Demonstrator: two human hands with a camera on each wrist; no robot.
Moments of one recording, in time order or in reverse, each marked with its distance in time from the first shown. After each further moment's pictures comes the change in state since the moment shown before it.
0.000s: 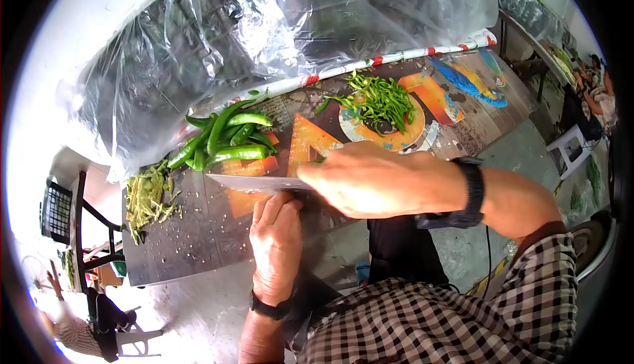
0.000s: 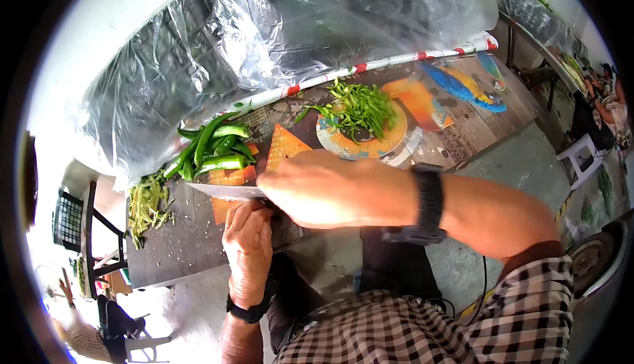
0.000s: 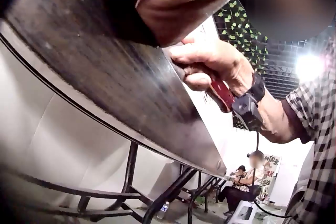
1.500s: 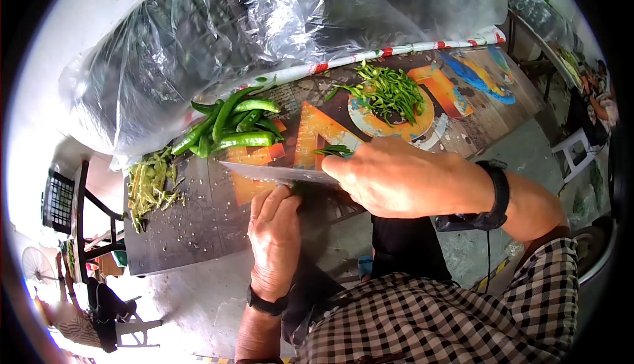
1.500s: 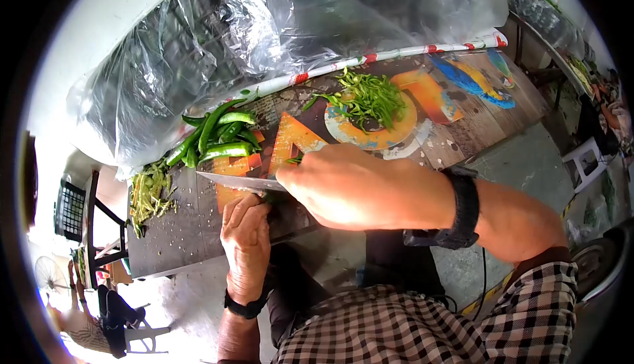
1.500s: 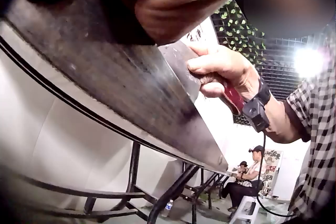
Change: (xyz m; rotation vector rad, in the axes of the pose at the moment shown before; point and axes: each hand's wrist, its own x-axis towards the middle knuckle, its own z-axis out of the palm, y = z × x) left_hand -0.013 -0.006 -0.008 0.062 0.013 0.012; right_hand -0.011 -0.021 -0.016 0.022 -0.114 0.176
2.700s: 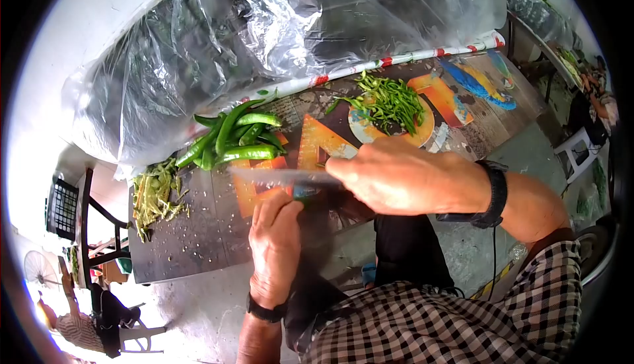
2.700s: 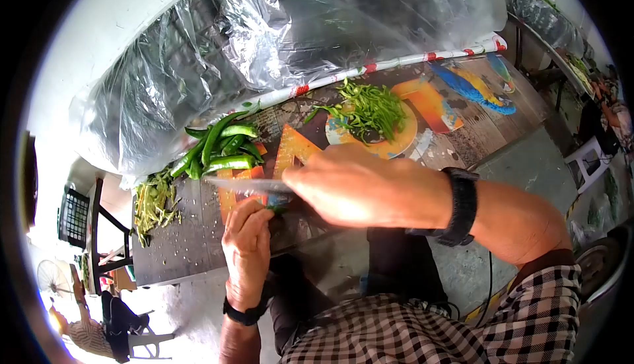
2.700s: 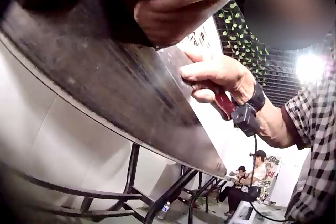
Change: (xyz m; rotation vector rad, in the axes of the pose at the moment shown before) left_hand 0.010 -0.001 -0.001 -0.044 -0.027 -0.022; right_hand 0.007 0.009 -0.010 -0.069 -0.046 0.040
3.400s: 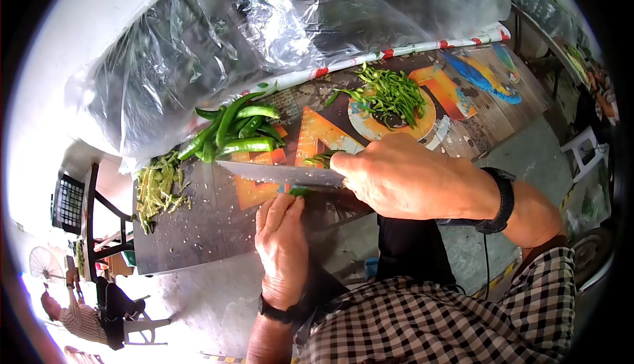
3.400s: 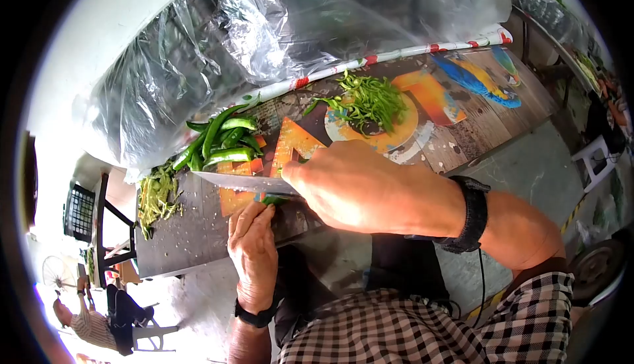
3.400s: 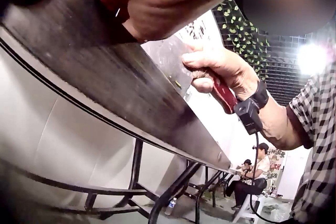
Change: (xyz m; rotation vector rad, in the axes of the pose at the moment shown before) left_hand -0.013 0.022 0.007 0.069 0.066 -0.055; right_hand -0.017 -0.004 0.004 0.071 0.144 0.002
